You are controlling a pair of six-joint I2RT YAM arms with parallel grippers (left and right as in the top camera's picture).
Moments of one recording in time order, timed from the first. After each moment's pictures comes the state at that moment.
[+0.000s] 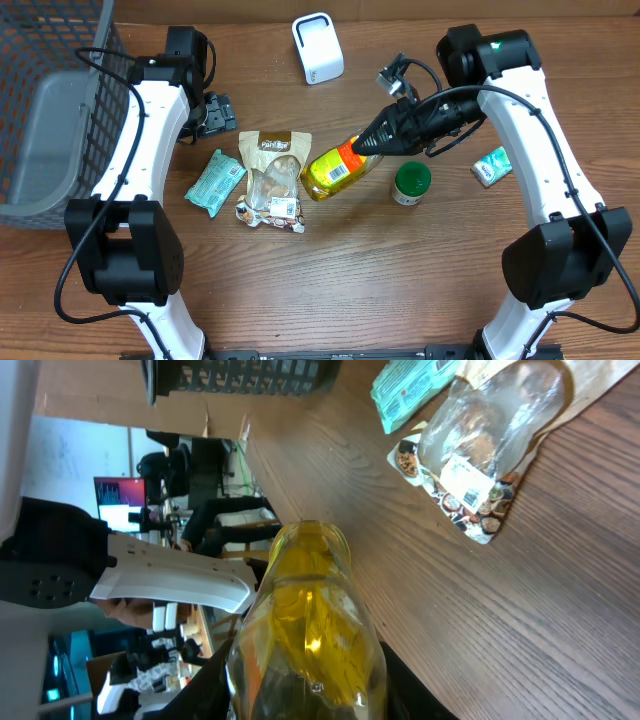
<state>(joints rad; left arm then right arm) -0.05 1.97 1.72 -1.12 -0.18 -0.39 0.21 1.93 1.91 -1.64 -1.06 -0.31</state>
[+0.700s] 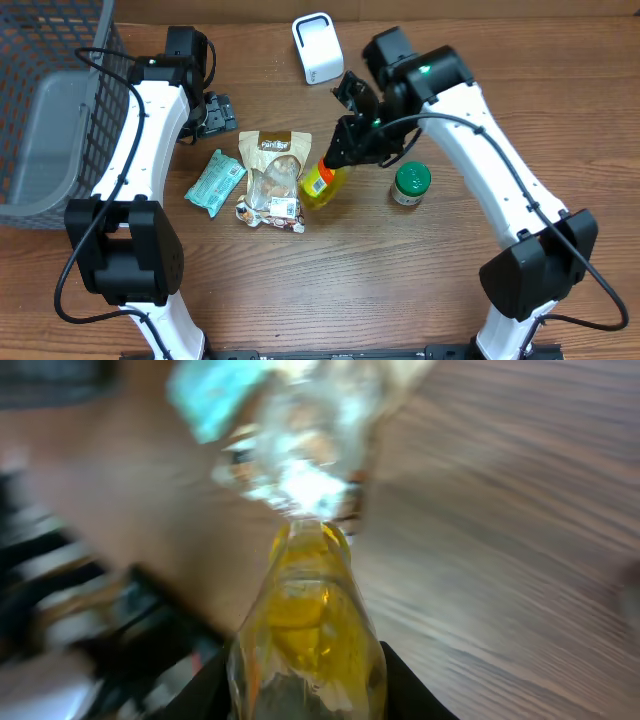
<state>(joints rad) -0.05 1.97 1.72 -1.12 -0.18 -0.39 0.47 1.93 1.91 -1.38 -0.46 0.21</state>
